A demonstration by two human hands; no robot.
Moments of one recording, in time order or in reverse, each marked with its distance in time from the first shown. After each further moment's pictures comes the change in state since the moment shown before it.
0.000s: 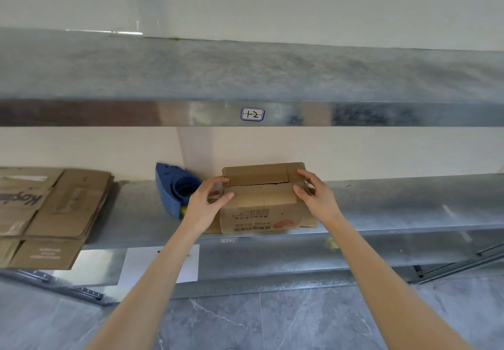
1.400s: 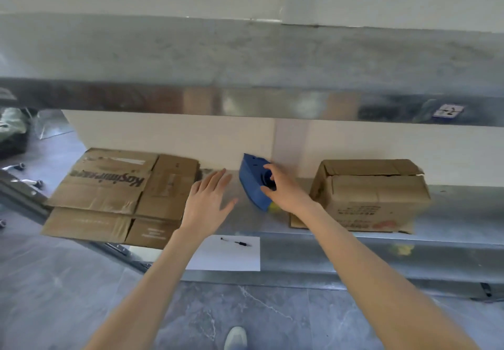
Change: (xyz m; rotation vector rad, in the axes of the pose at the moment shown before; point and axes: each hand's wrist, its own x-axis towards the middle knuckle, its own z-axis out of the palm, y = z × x) left_hand -0.035 -0.088 -0.187 0.936 0.045 0.109; right_hand 0.018 -0.121 0.255 -0.475 -0.395 -0.152
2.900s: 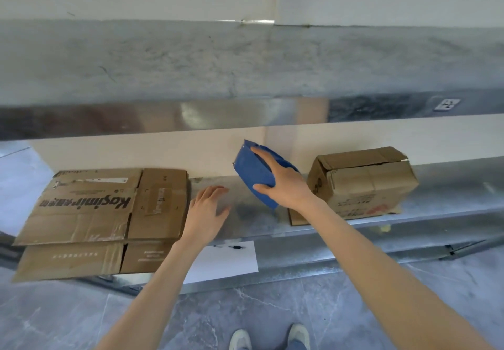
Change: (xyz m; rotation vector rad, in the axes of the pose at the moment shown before) left_hand 0.014 -0.025 0.017 -0.370 -0.099 0.007; right_hand -0.011 -0.035 -0.015 -0.108 0.156 0.015
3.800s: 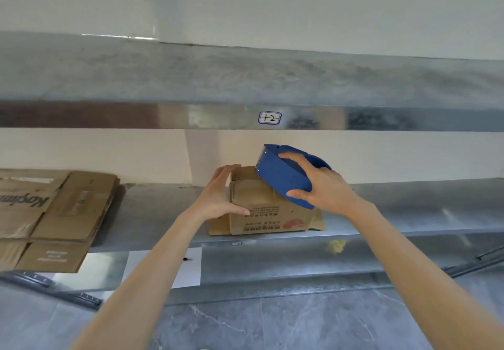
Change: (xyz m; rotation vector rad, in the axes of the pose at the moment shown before) left_hand 0.077 0.194 0.090 -0.376 -0.143 0.032; right_hand -0.090 0.205 -0.174 -0.242 0.087 -0.167
